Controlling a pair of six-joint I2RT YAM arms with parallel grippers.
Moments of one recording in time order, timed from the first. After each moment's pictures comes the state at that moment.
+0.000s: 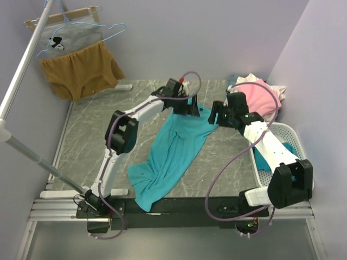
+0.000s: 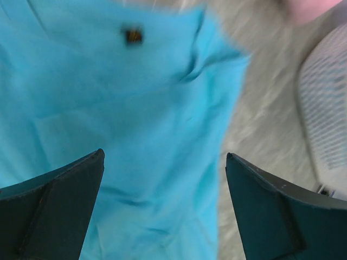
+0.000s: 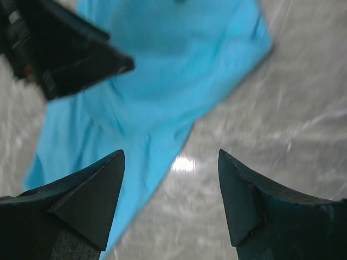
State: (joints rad) left arm -0.58 2.36 2.05 -0.40 0.45 -0.41; right arm 0.25 1.36 1.09 -0.47 -0.01 0.38
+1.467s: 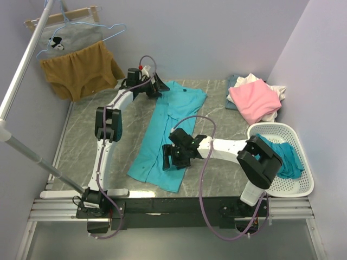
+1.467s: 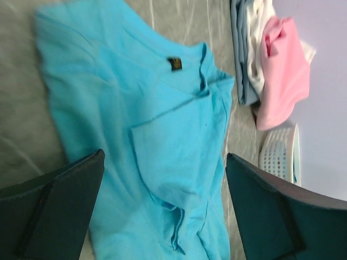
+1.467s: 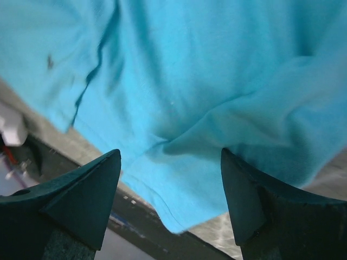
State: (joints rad) left arm -0.20 2.71 2.34 -0.13 0.81 -0.68; right arm 0.88 1.70 0.96 -0.36 -0.20 0.74
